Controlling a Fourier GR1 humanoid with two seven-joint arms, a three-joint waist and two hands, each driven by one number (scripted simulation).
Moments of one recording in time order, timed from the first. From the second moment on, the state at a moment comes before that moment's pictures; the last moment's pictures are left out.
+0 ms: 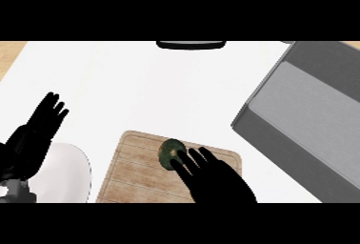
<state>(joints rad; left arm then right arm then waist) -0.02 0.28 0.13 -1.65 0.27 -0.03 0.25 -0.27 -0.14 0.73 -1.97 0.71 0.75 0.73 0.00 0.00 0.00</state>
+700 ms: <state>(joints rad) -0.03 0.25 0.16 -1.65 0.24 -0.06 0.27 -0.23 -0.11 0.72 -1.88 0.84 0.77 0.64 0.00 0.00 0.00</state>
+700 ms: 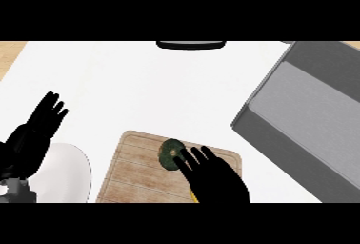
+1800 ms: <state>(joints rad) -0.01 0.23 0.21 -1.67 0.23 -0.11 0.28 -0.21 -0.09 0.70 -1.73 1.02 0.64 0.42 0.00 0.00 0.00</state>
